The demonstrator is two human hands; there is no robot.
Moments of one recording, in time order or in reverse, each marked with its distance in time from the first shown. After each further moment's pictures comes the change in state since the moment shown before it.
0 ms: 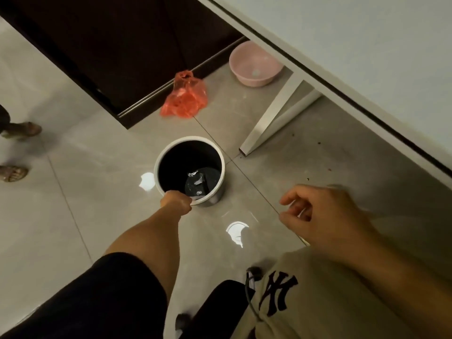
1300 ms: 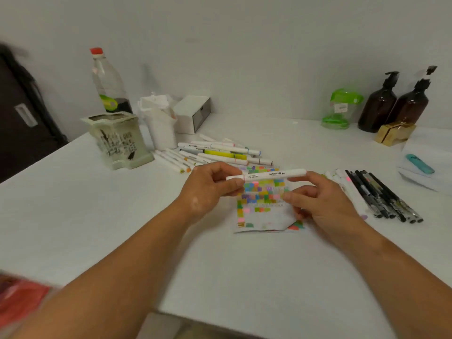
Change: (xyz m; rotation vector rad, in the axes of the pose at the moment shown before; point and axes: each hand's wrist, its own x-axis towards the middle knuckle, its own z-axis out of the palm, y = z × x) left_hand -0.545 0.332 0.124 -0.226 -1.082 1.361; right_hand -0.242 0.159 -0.291 0.780 0.986 0.089
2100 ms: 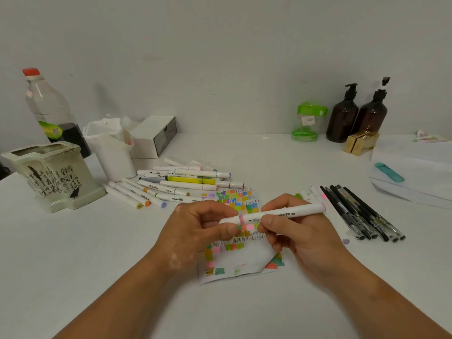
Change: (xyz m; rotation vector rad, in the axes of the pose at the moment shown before) left_hand 0.009 -0.006 0.027 0.000 -0.182 0.000; right_hand -0.002 -0.008 0.003 0.257 -0.071 -0.070
